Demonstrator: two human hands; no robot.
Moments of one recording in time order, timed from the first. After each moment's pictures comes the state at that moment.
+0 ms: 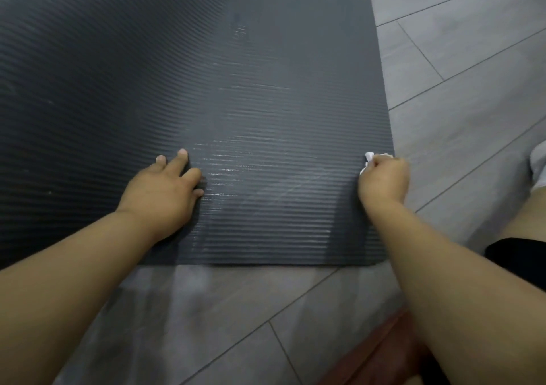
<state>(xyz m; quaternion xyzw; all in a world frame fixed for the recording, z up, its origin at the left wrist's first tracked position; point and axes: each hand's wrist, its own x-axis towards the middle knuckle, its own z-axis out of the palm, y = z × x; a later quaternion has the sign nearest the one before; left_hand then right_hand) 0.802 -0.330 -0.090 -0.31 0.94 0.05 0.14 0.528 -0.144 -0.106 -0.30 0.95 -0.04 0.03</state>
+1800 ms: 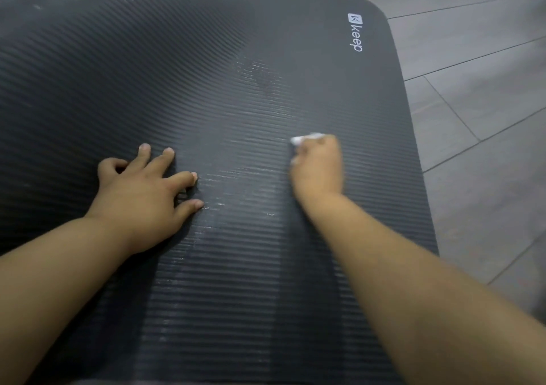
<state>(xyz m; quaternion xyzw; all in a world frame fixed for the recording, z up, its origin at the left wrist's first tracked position) 0.765 -0.408 -0.083 -0.39 0.91 0.03 0.16 0.533 -0.319 -0.119 -0.40 0.90 -0.17 0.08</state>
